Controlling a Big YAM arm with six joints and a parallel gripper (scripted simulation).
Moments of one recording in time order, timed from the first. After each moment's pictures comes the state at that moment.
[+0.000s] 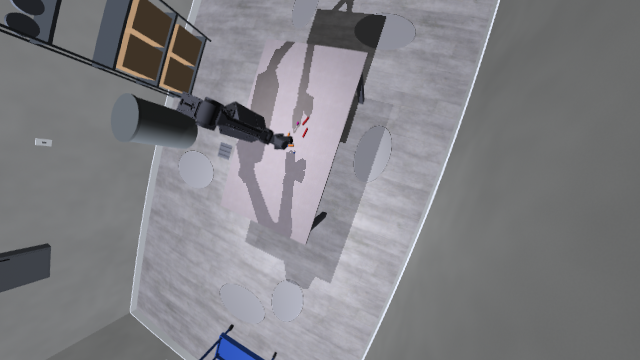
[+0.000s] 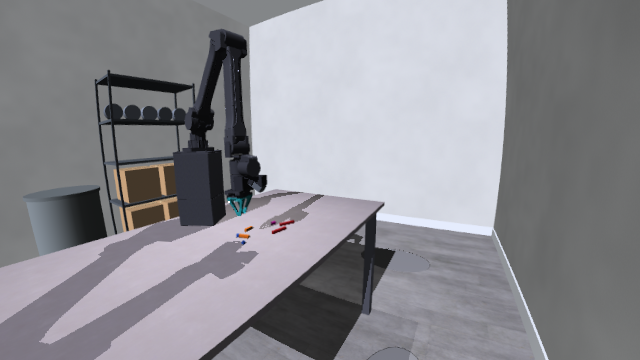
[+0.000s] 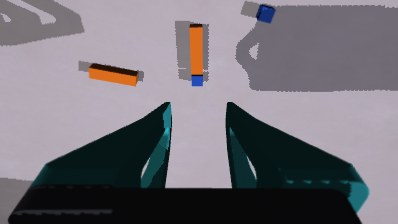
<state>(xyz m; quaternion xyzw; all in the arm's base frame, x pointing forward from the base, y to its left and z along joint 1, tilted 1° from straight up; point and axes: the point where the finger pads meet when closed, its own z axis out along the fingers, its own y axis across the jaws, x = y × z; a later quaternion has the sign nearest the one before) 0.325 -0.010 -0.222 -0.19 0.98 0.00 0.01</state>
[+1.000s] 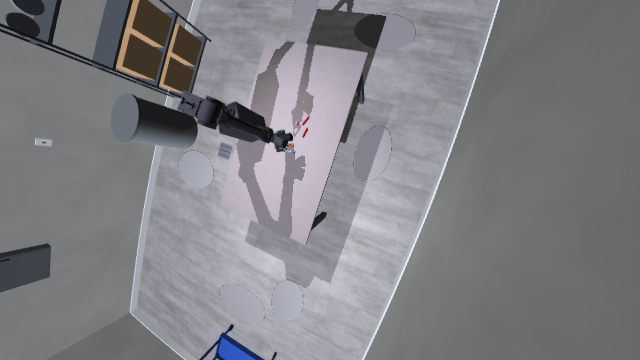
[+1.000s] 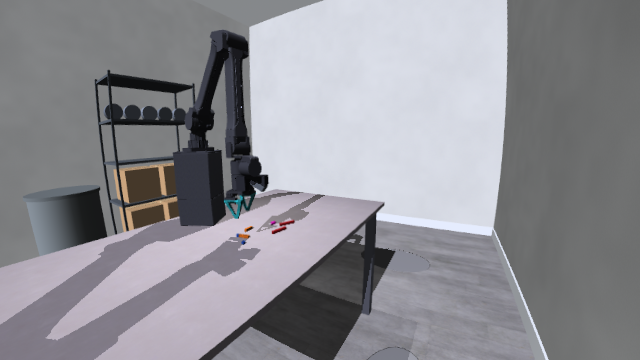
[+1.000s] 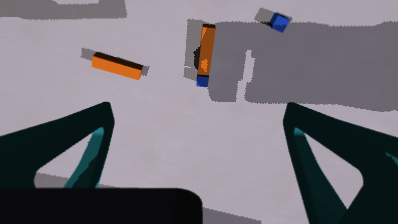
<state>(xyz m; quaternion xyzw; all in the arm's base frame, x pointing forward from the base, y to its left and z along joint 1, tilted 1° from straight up) 0.321 -0.003 -0.224 -0.25 0.97 0.00 0.01</state>
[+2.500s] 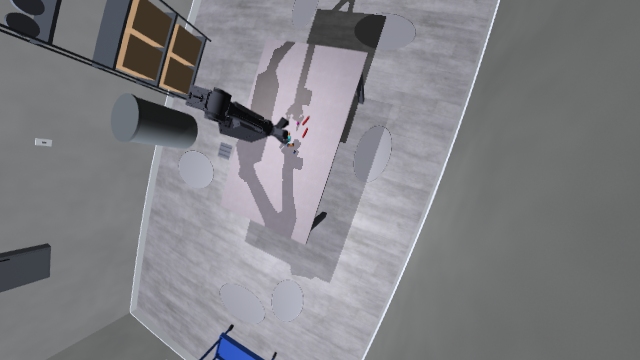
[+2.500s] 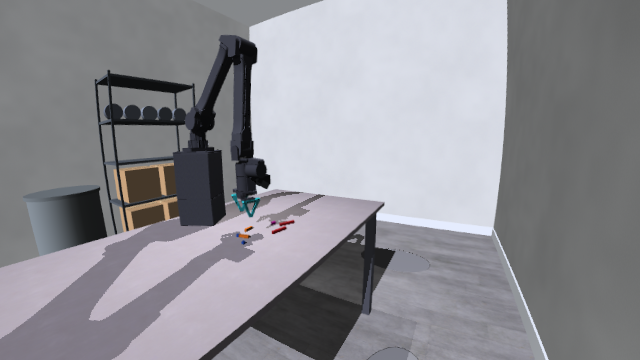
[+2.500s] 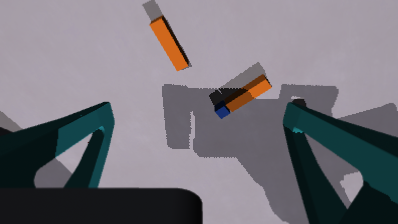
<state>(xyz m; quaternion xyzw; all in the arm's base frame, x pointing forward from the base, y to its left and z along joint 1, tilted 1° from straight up) 0.295 0.035 -0.237 -0.60 0.80 0.00 0.01</state>
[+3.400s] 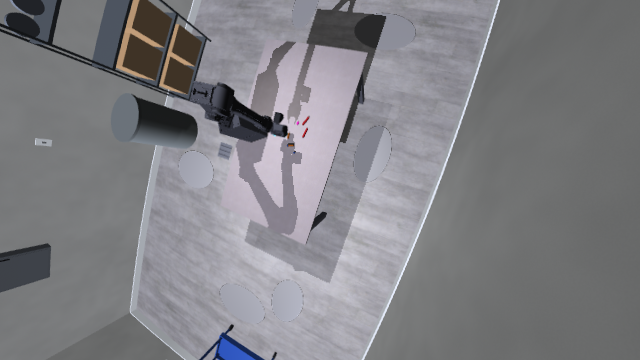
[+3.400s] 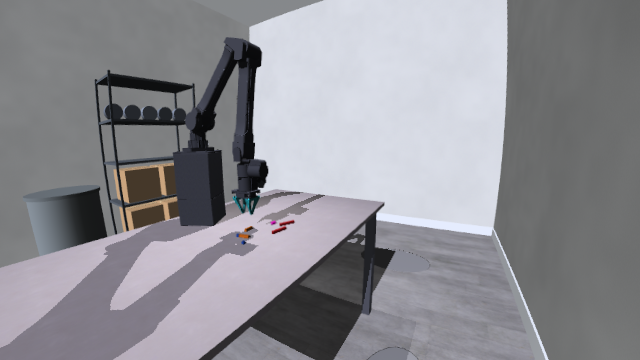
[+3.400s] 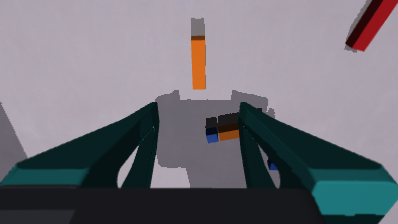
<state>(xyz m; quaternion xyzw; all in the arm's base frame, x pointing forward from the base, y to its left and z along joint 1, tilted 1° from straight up) 0.278 0.053 -0.243 -0.76 0.65 0.00 0.01</state>
